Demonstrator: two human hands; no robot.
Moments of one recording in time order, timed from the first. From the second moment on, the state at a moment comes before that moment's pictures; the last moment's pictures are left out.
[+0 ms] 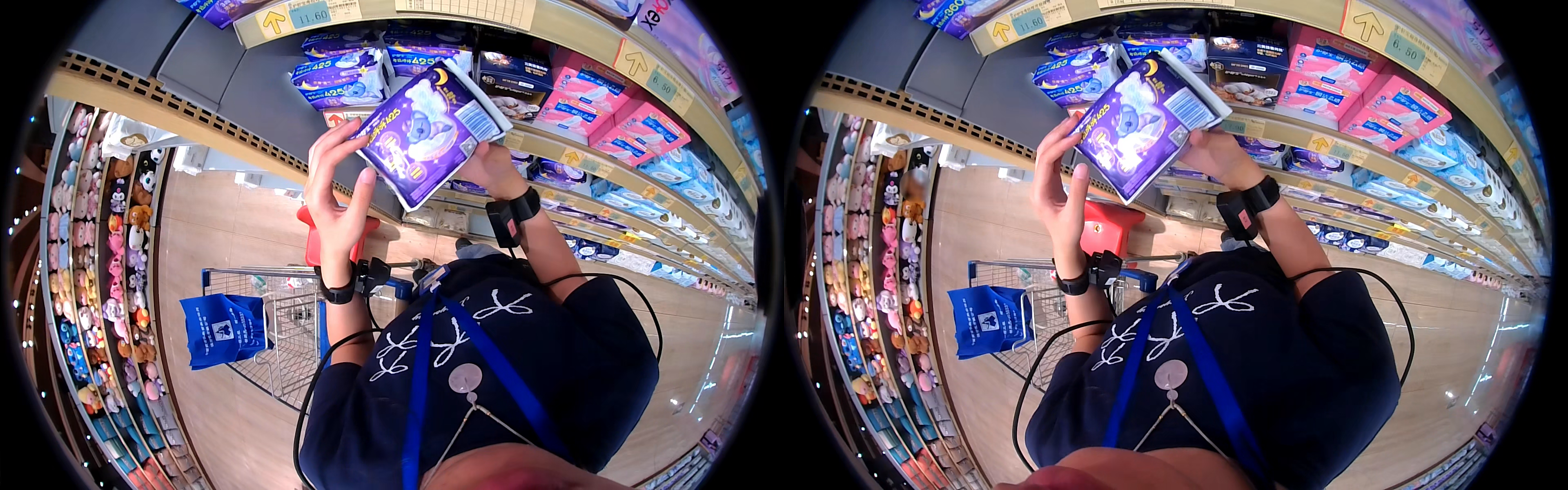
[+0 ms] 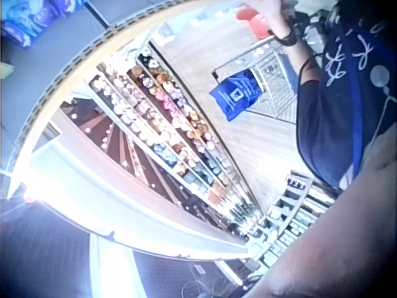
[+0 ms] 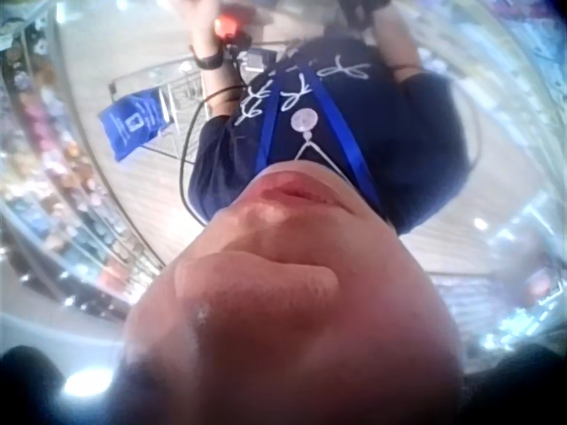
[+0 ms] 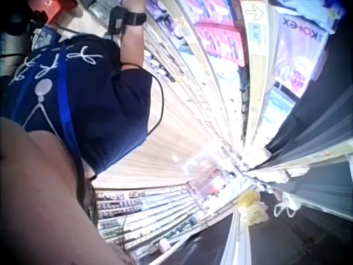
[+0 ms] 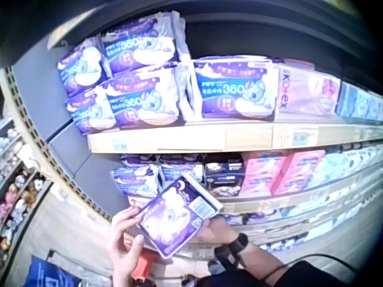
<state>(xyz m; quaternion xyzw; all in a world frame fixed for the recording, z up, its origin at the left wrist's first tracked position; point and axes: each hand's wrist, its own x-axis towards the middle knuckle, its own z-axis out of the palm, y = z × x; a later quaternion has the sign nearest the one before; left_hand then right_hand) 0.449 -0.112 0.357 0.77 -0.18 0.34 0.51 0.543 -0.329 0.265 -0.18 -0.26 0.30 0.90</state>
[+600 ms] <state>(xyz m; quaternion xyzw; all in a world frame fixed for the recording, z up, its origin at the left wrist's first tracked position) 0.443 -0.123 0.361 0.77 -0.19 0.34 0.51 0.525 -0.345 0.290 -0.31 -0.17 0.22 0.91</state>
